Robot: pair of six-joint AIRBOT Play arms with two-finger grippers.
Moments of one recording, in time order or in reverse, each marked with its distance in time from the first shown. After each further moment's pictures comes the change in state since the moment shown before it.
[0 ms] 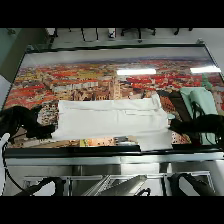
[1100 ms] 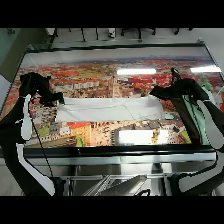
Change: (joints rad) left arm -0.097 -0.729 0.945 -0.091 0.093 -0.094; right arm 0.204 -0.693 0.732 0.099 0.123 -0.055
